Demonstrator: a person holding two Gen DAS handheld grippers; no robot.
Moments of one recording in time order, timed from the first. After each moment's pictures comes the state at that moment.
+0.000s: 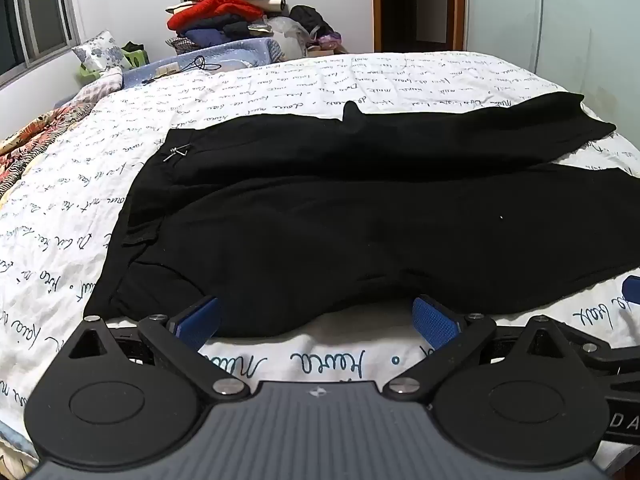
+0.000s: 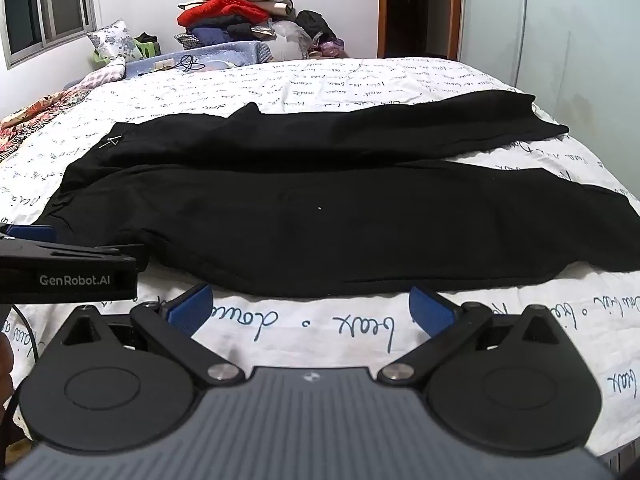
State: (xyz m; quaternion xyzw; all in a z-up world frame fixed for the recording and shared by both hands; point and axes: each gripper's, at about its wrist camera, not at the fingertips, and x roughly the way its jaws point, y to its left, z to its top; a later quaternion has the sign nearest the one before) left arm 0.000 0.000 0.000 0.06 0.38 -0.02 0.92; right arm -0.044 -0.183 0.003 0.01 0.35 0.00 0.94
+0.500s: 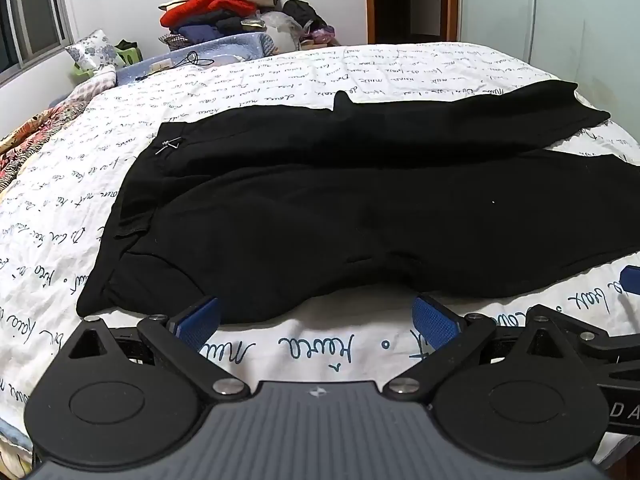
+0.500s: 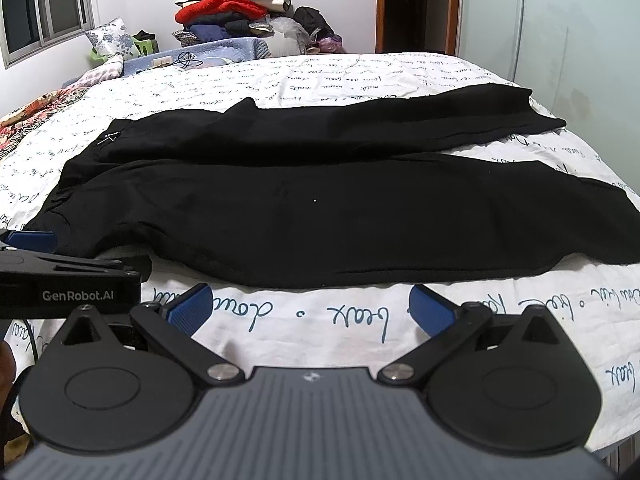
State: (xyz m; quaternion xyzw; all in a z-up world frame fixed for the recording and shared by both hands) left arm -0.006 -0.004 -0.007 0.06 0.38 -0.03 0.92; right arm -0.046 -0.187 0.001 0.02 0.36 0.00 0.93
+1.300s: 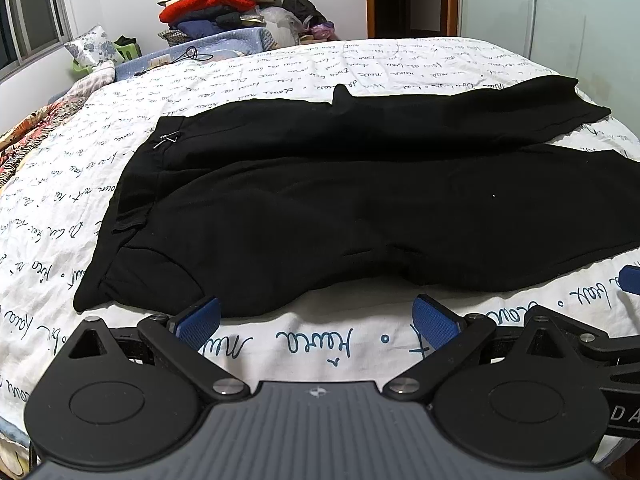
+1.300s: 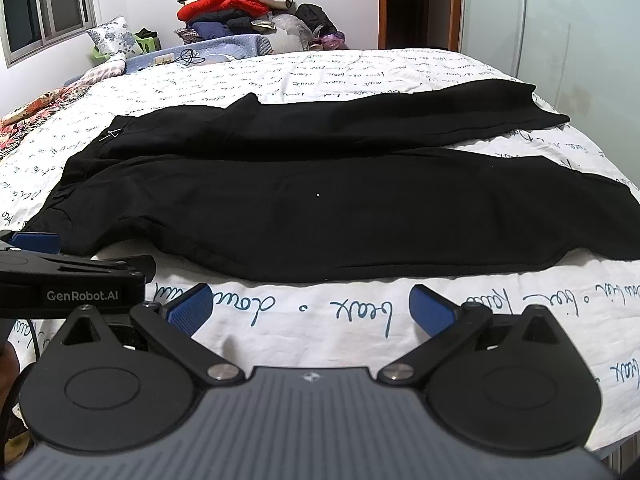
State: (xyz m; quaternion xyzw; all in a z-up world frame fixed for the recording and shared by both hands) left arm -0.003 -0.003 -0.009 0.05 0.38 -0.04 0.92; right arm -0.047 -0.185 -0.004 0.02 0.36 0.01 0.93
